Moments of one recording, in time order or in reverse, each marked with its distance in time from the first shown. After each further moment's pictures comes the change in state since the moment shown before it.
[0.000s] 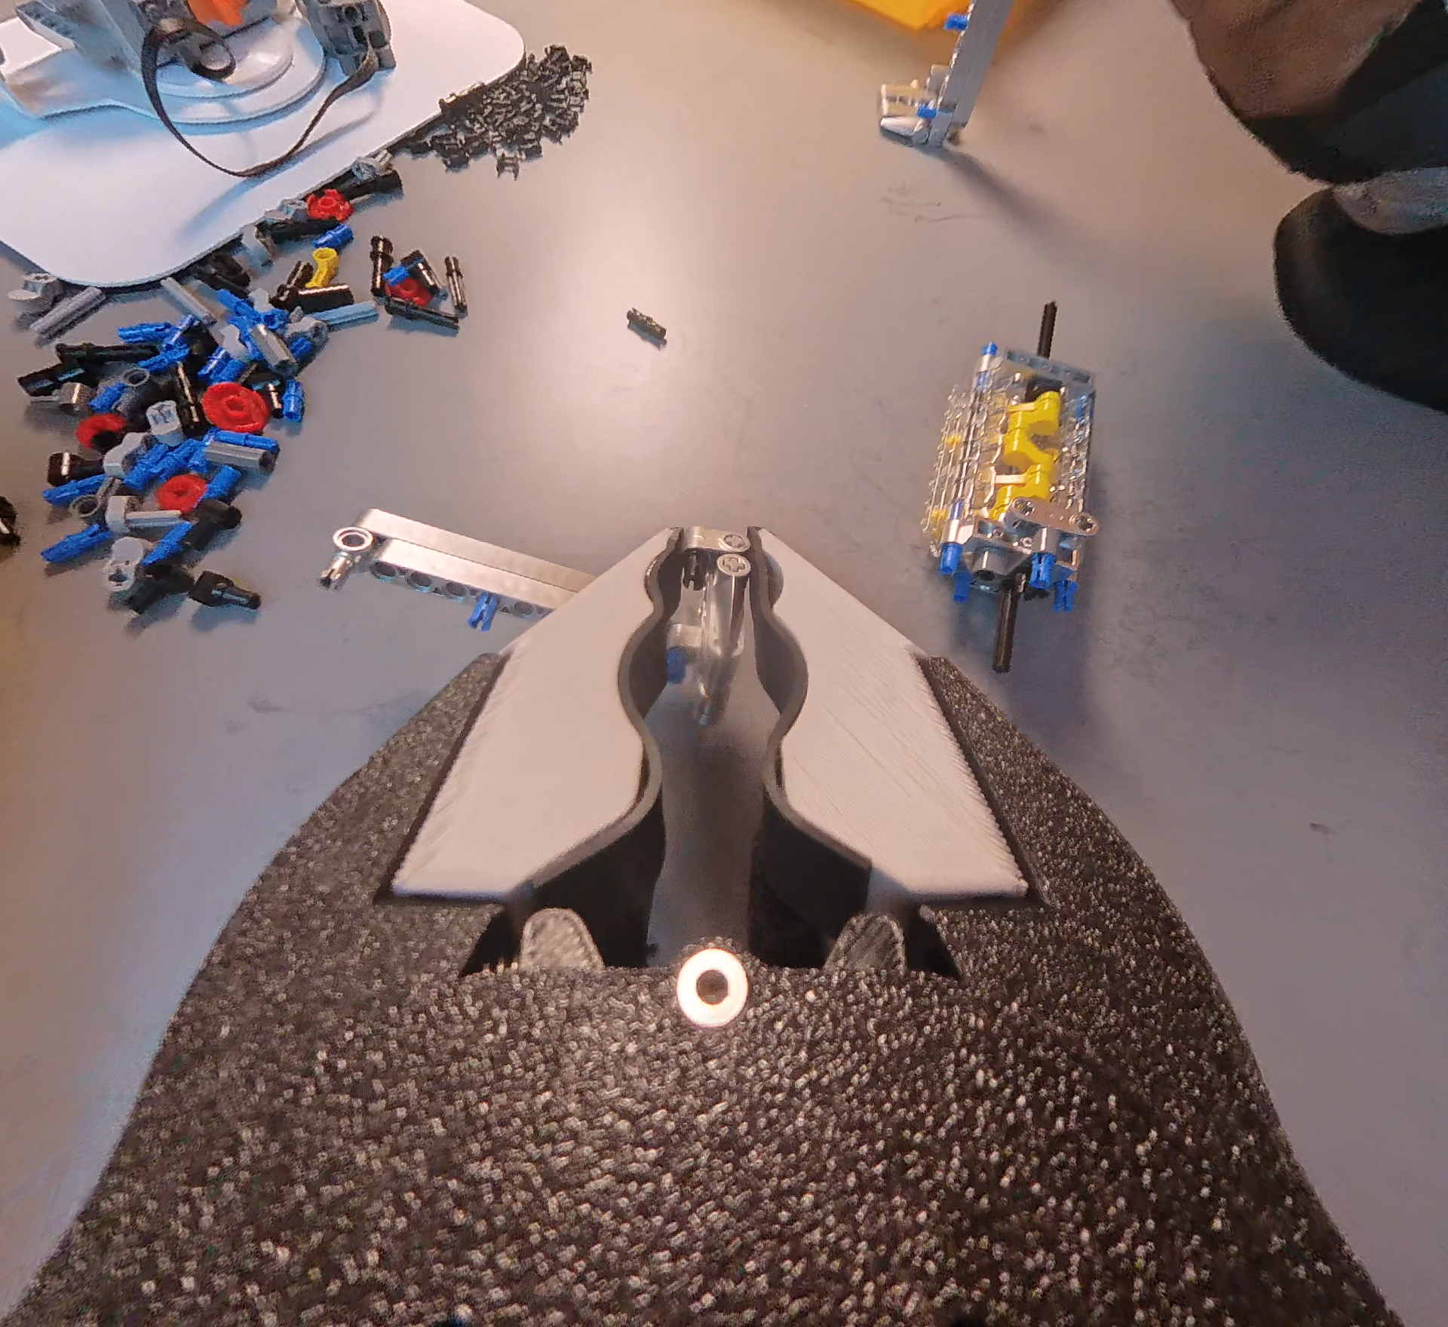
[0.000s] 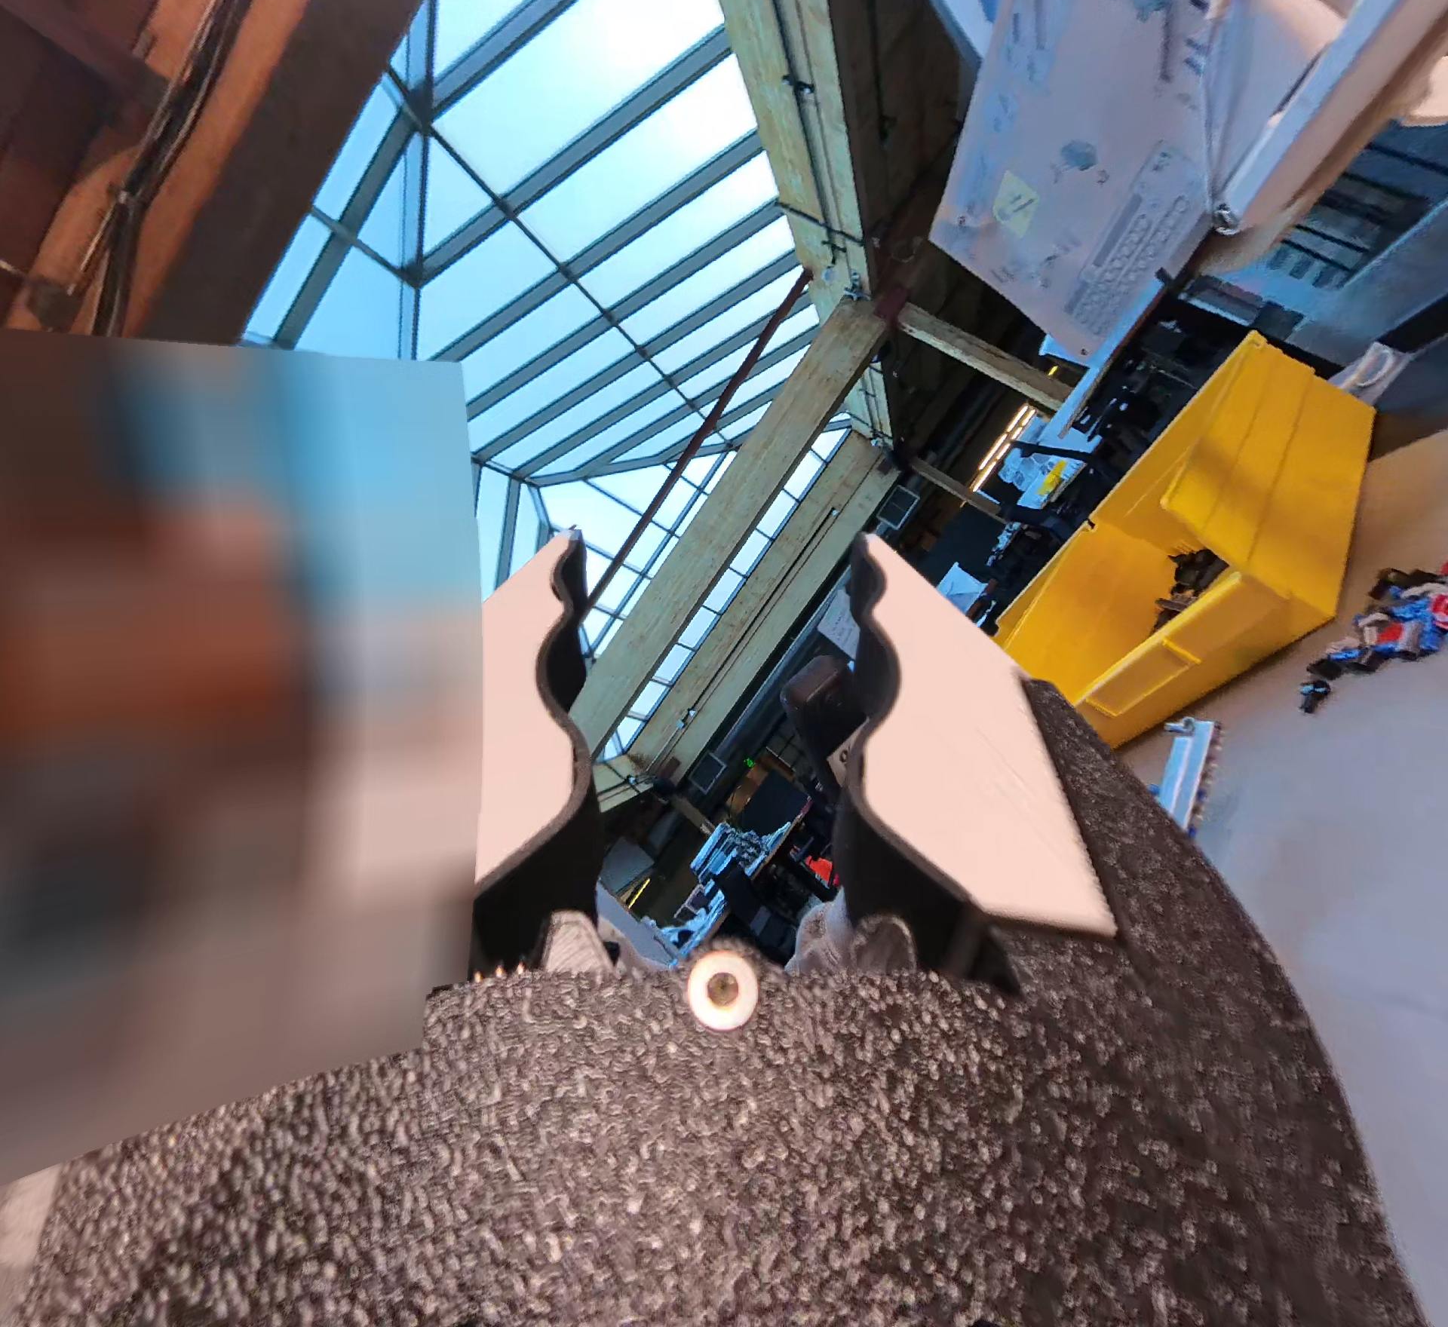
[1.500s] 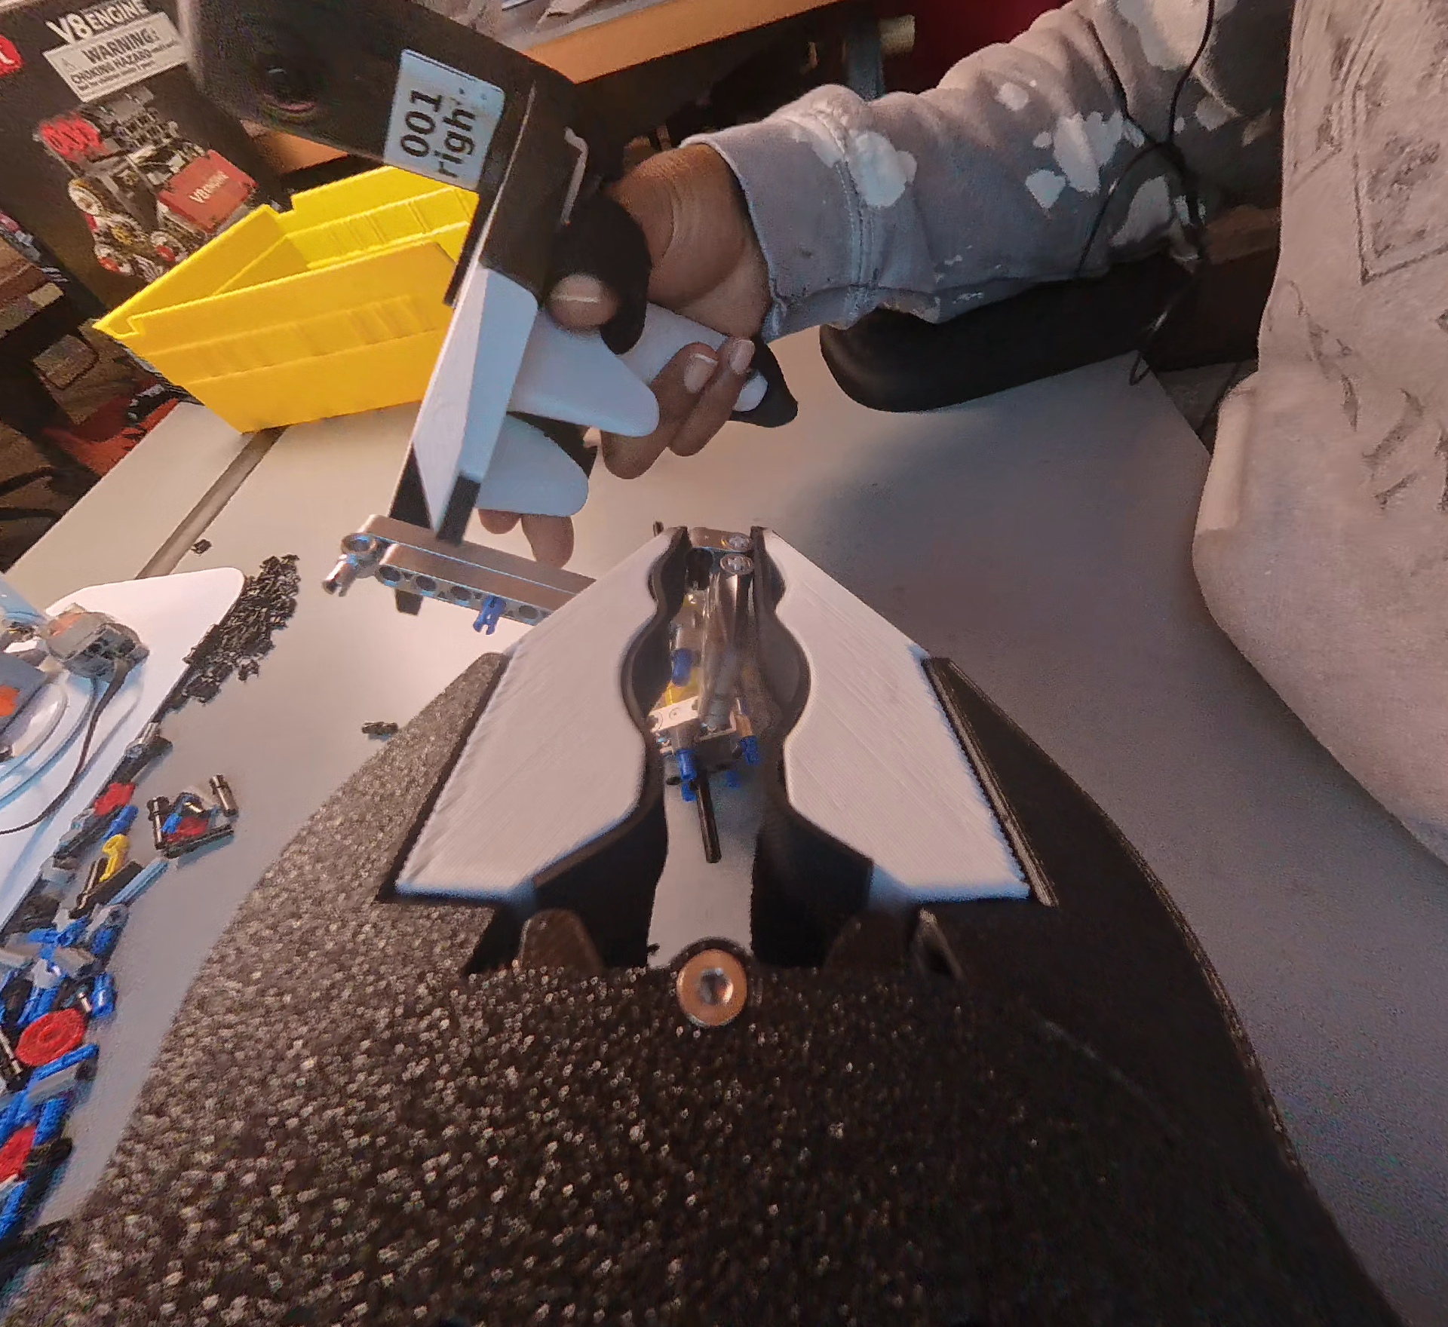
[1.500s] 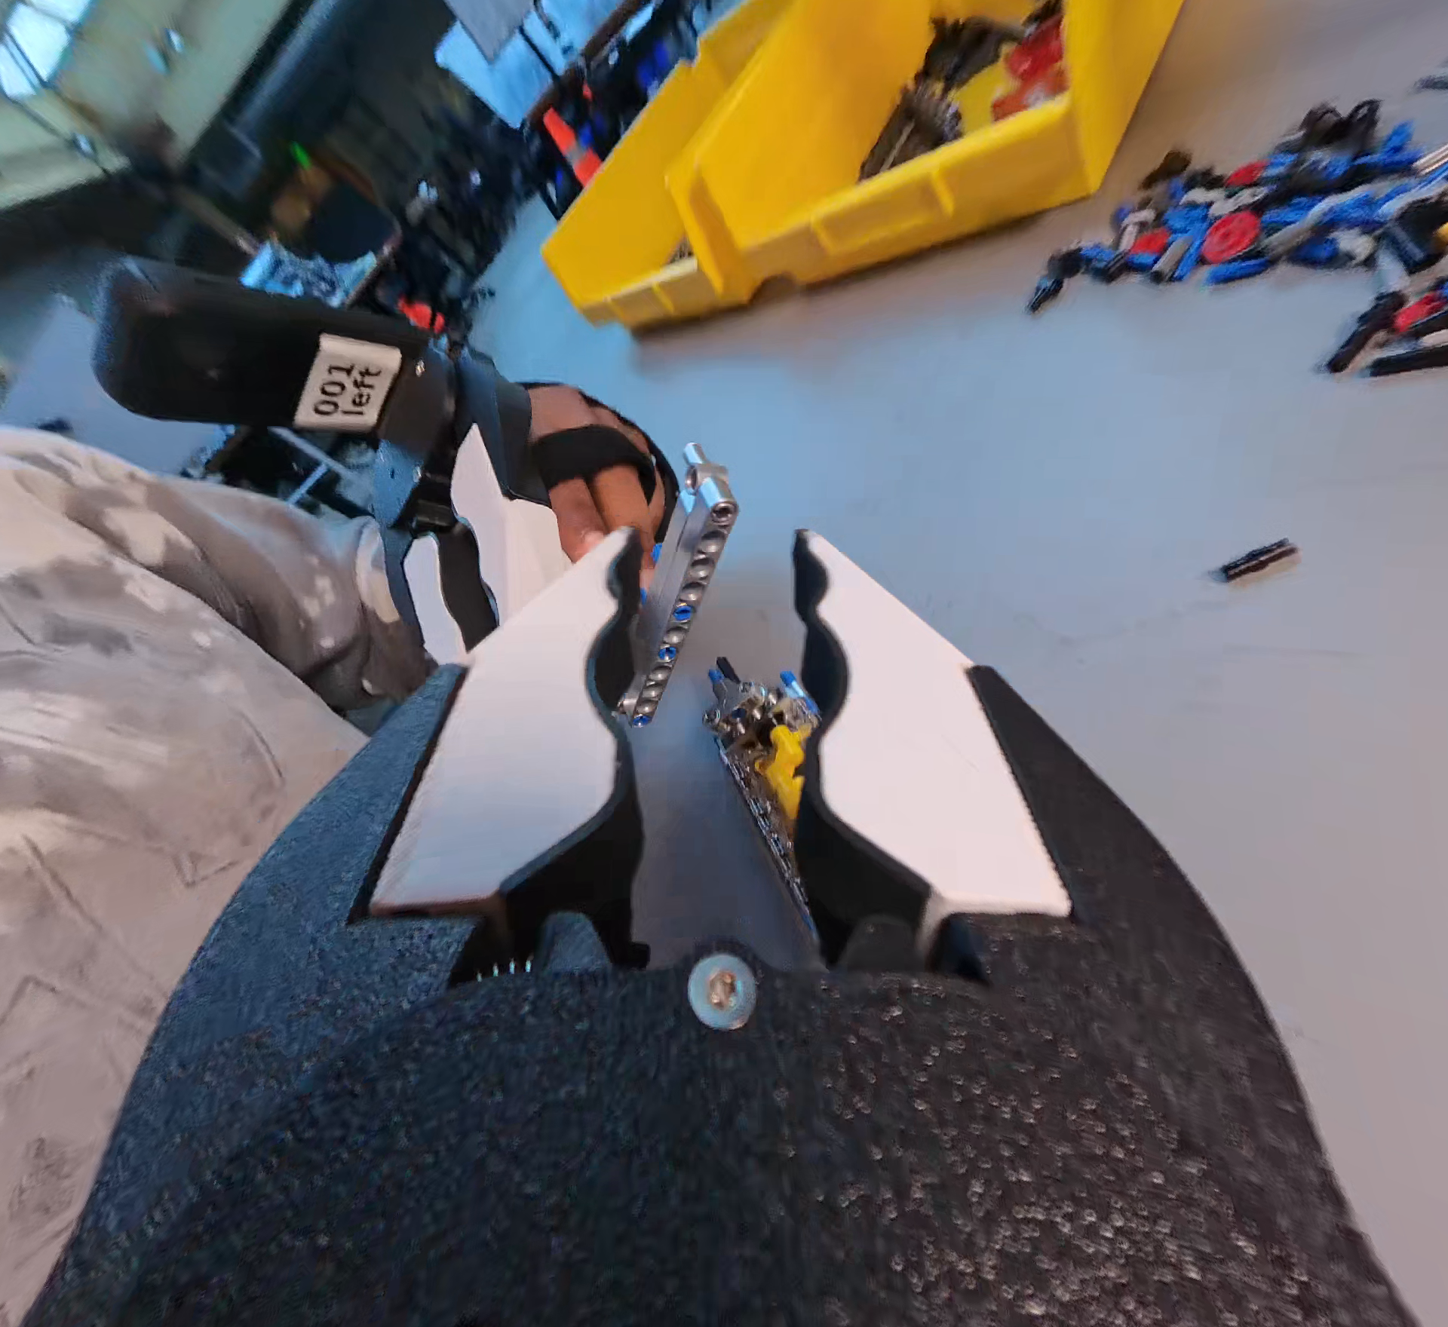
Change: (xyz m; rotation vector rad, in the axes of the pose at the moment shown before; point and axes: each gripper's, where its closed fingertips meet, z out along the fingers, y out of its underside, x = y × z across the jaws) left arm 0.129 -0.040 -0.011 0.267 0.312 0.531; right arm 0.081 0.121 -0.018 -0.828 0.448 -0.397
